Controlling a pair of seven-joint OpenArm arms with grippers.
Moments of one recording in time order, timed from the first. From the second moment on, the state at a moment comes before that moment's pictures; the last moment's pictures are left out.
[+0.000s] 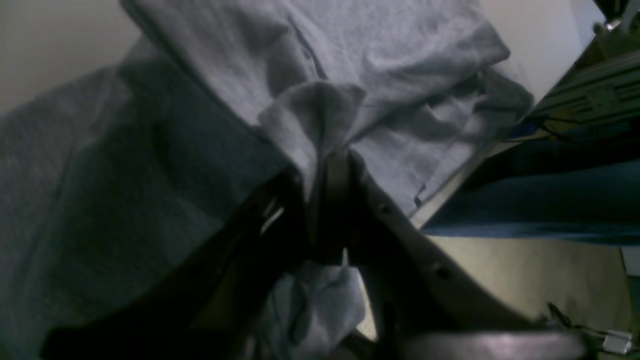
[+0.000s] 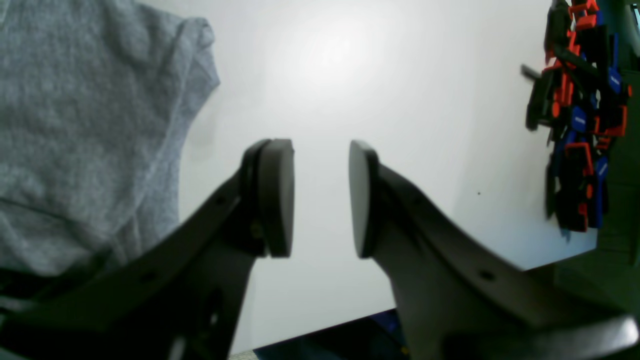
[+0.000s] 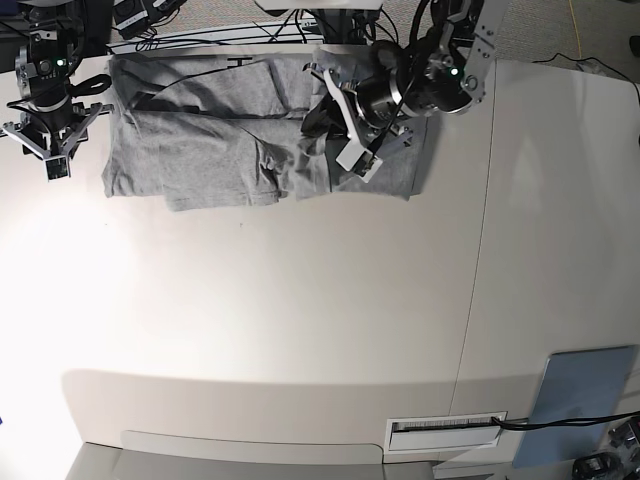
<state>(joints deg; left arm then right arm) 16.9 -8.3 20.8 116.3 -30.3 -11.7 55.4 -36.0 33.9 18.4 114.8 4.4 -0.5 -45.2</state>
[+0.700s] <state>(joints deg) 13.6 -12.0 23.4 114.8 -29.0 -16.0 61.5 -36.1 33.9 18.4 114.7 11.7 2.7 -45.9</state>
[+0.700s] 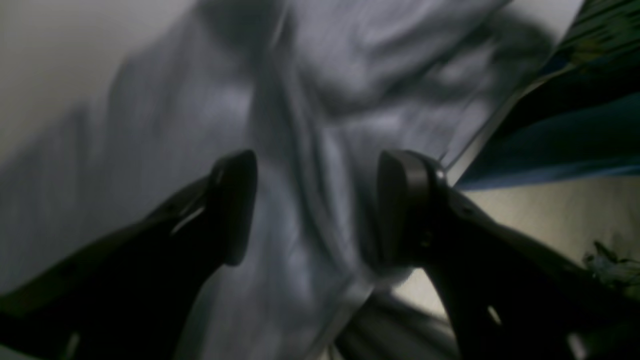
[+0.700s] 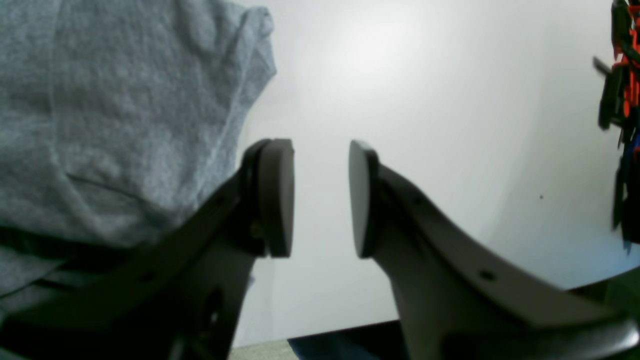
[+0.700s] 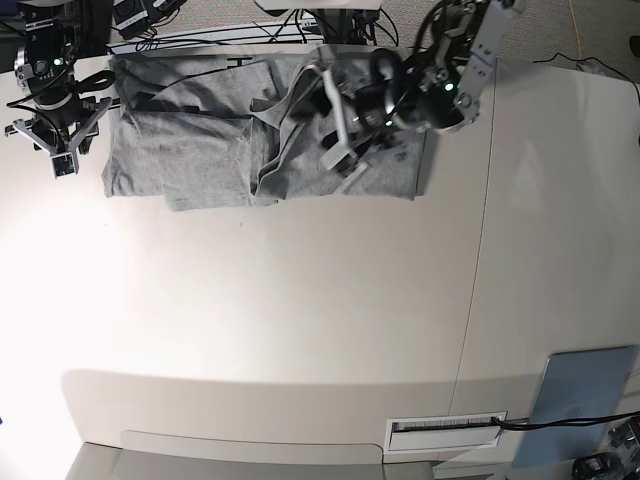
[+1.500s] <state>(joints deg) 5.9 -0.6 38.3 103.9 -40.7 -25.1 56.9 -36.1 33.9 18.4 114.7 10.9 3.0 -46.8</state>
